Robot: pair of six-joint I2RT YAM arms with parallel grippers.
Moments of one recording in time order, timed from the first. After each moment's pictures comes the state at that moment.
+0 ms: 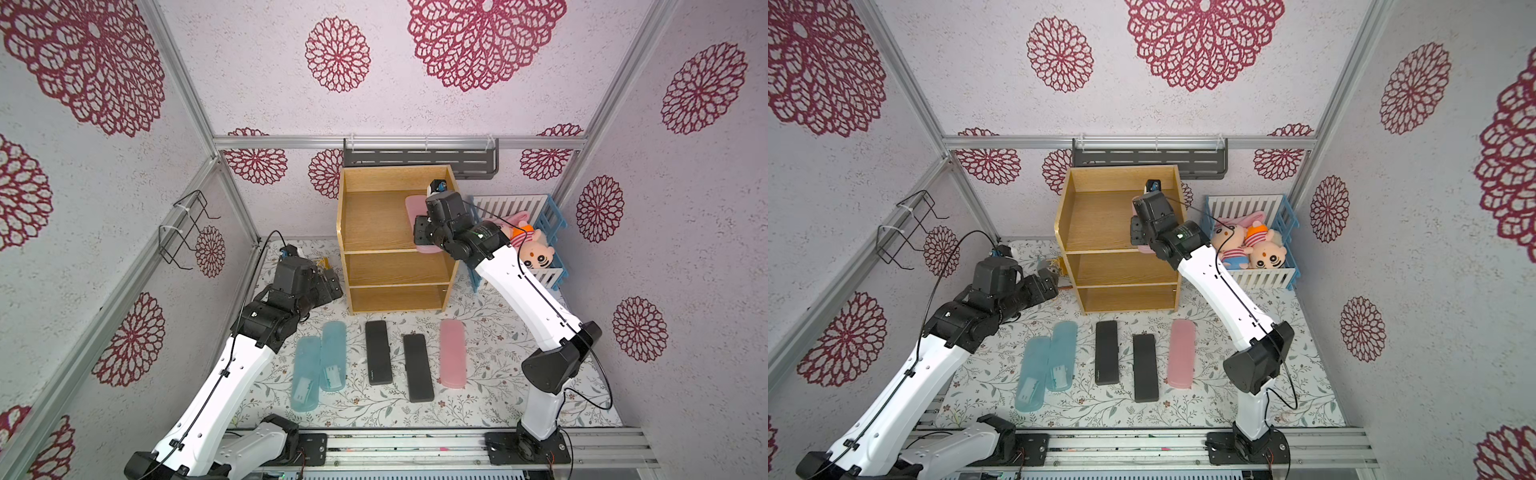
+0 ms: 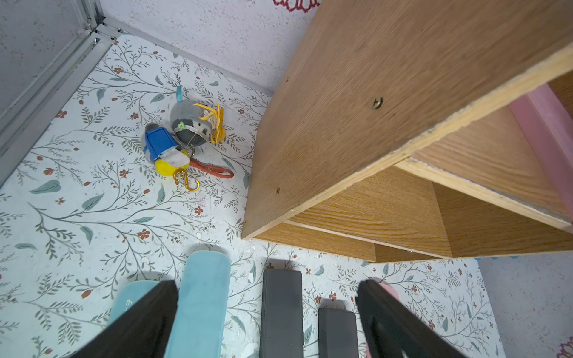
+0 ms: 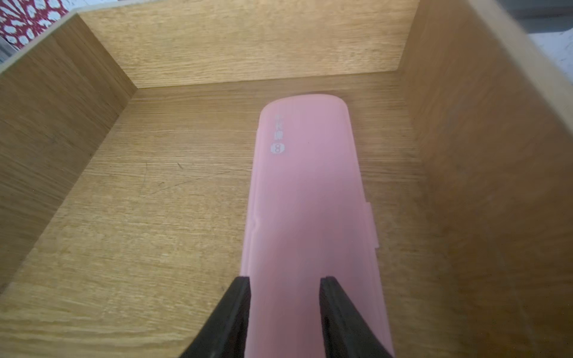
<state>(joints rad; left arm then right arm) -0.36 1.09 1.21 -0.76 -0.20 -0.63 0.60 1.85 2.13 -0.84 0.31 0.37</state>
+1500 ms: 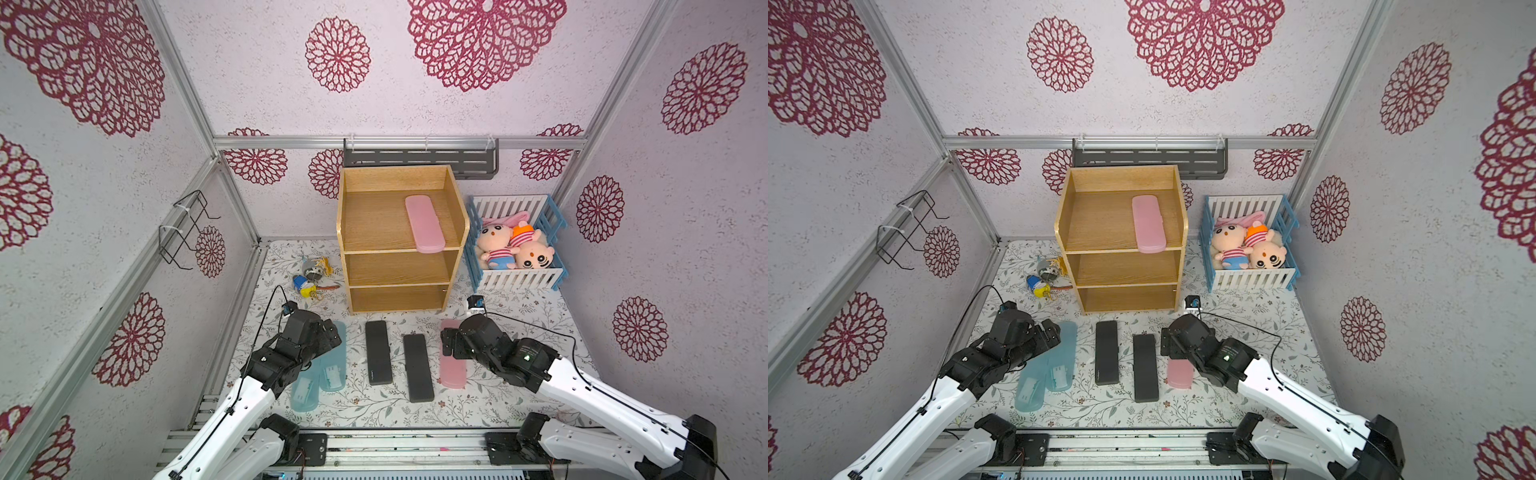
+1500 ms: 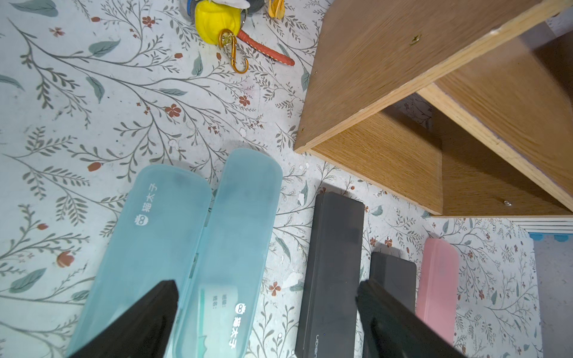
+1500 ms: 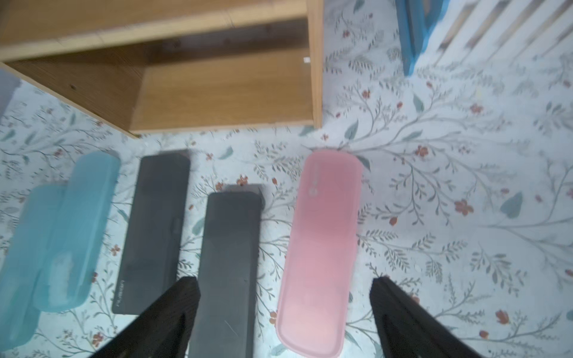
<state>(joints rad) -0.44 0.83 0.70 -0.71 -0.20 -0.85 0.84 1.00 0.80 -0.71 0.36 0.70</state>
